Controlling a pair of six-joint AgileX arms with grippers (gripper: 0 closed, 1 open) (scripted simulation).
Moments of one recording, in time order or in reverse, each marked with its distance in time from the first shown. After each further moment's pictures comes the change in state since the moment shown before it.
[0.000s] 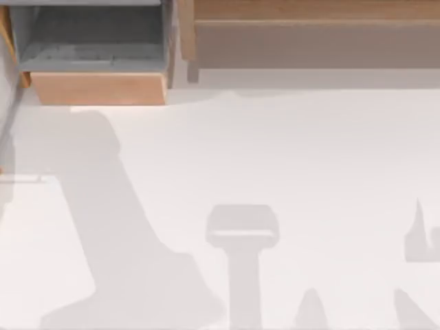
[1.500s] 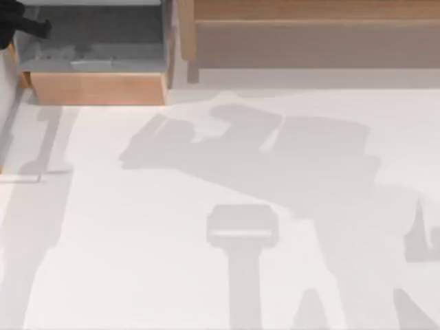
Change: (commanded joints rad) left arm -0.363 -0.665 -0.568 0.268 -0.142 -0.094; right arm 0.000 0.000 0.000 0.000 0.000 0.000
